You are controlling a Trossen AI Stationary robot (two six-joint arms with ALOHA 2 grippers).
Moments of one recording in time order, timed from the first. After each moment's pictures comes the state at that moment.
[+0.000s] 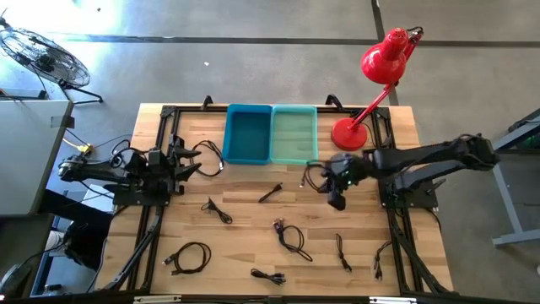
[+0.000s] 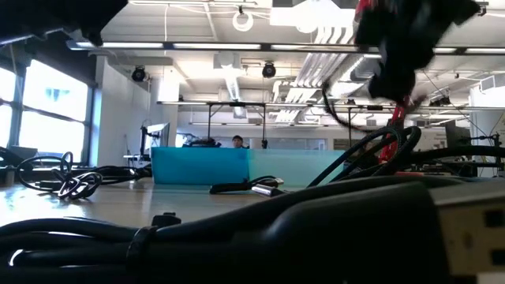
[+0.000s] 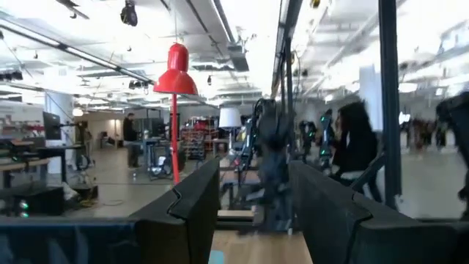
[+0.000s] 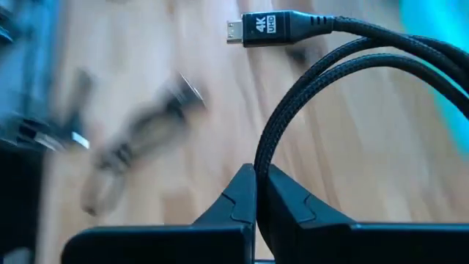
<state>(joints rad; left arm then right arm) -0.11 0.14 0.14 0.41 -0.22 0.14 0.02 1.11 0.75 -0.44 -0.14 0.36</state>
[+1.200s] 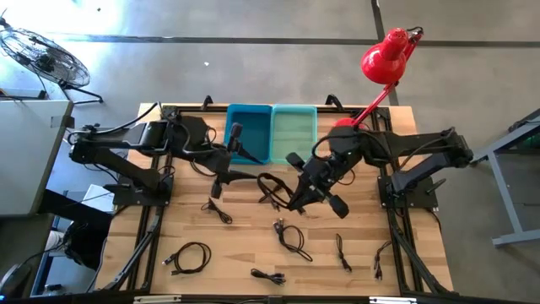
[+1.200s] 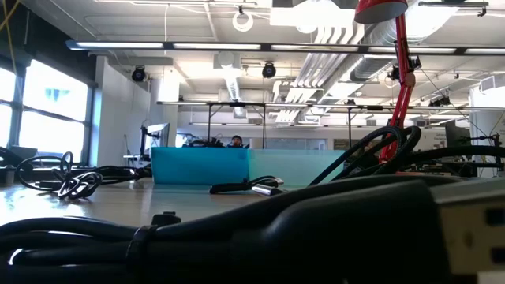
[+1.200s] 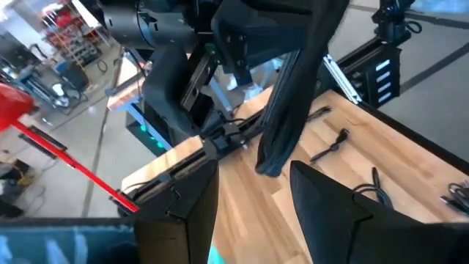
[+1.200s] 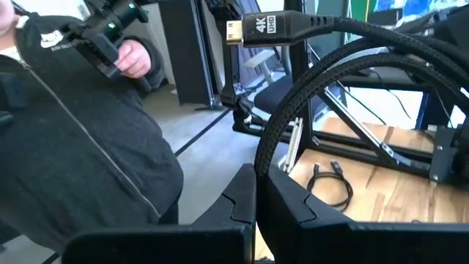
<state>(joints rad) -0.11 1.28 1.53 -0.53 0.05 0.50 0.14 1.44 1.54 -0.32 -0.56 0.10</state>
